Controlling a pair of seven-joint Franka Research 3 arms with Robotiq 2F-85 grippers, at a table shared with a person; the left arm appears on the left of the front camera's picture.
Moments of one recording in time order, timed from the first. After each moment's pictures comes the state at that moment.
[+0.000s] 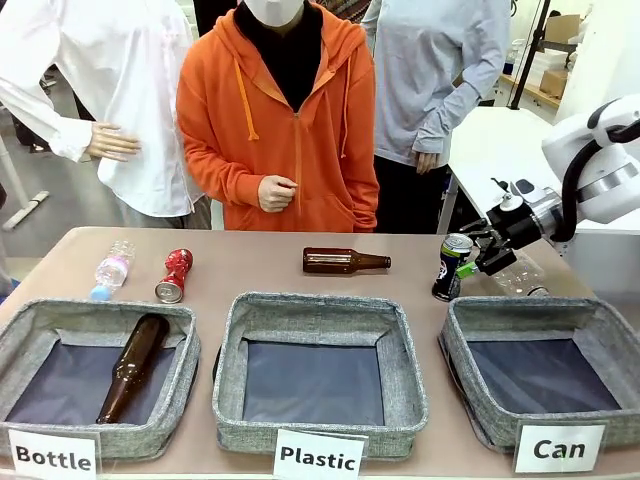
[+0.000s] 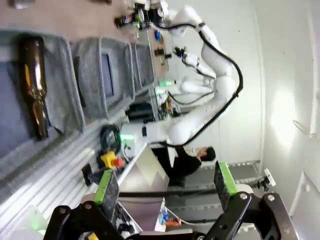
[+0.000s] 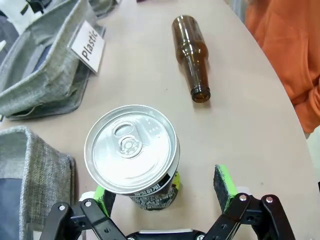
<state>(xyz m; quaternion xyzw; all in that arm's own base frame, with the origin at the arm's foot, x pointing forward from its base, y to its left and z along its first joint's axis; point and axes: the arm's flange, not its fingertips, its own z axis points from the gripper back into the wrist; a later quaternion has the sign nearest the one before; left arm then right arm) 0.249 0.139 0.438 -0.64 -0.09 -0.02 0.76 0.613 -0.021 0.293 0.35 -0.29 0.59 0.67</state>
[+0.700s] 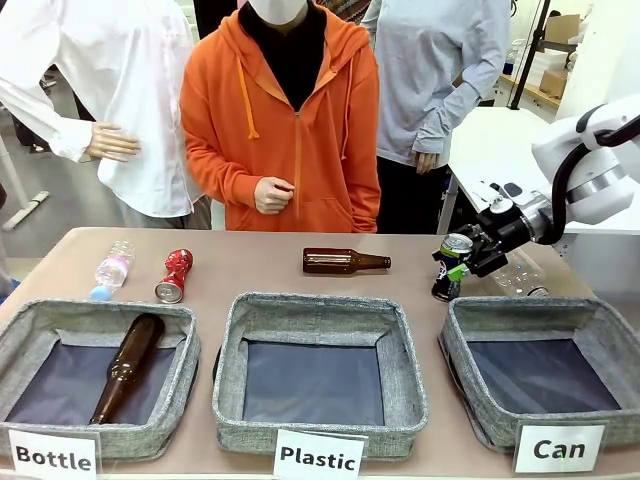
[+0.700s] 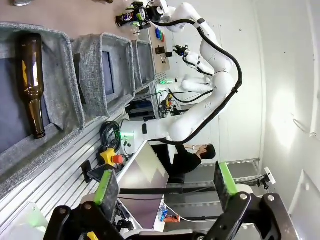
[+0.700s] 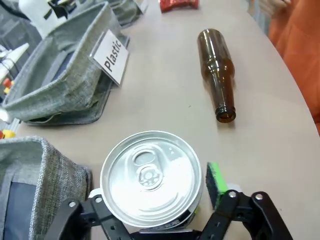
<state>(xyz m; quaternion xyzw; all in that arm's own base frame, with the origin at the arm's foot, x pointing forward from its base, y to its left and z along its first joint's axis) 0.244 0.135 0.441 -0.64 -0.08 -0.02 0.76 0.614 -0.006 0.286 0.40 -0.27 0.60 0.63</state>
